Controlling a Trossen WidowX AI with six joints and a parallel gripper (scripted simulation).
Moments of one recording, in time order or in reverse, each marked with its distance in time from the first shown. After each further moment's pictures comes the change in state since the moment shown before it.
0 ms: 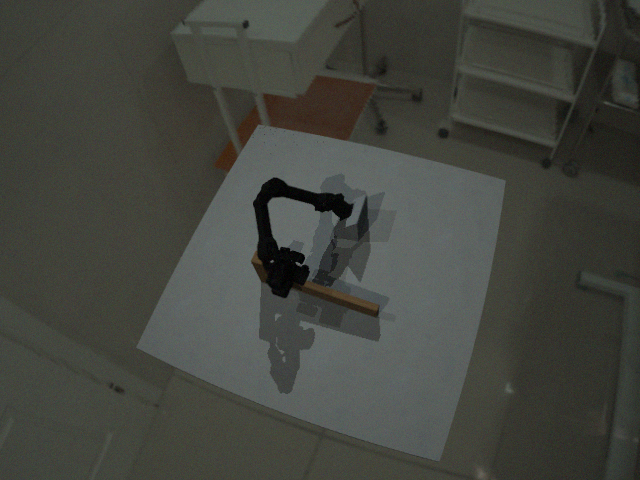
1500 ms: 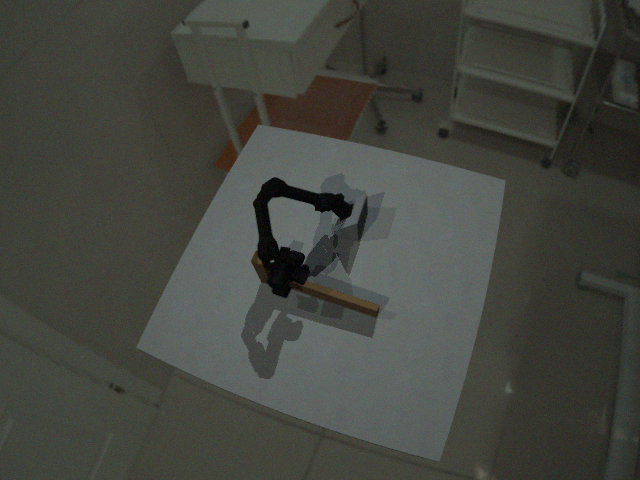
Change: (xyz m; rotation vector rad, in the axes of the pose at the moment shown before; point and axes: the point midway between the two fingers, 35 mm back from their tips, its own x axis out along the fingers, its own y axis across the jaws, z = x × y) arm -0.001 0.001 0.001 -0.009 0.003 0.003
